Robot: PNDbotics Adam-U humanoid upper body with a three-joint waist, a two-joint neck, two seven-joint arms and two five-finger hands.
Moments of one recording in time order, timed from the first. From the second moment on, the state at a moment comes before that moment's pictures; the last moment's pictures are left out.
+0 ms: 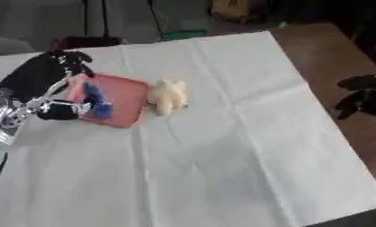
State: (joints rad) left arm -0.55 0.54 -0.13 -1.44 -1.10 -0.25 -0.16; right arm -0.07 -0.41 -0.09 -1.97 -0.15 -0.12 0.34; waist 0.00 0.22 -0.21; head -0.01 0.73
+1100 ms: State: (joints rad) left arm -0.54 0.50 -0.09 -1.37 -0.90 -0.20 0.10; right arm -0.07 -0.41 -0.09 -1.97 -0.15 -0.12 0.34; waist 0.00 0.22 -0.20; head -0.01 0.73
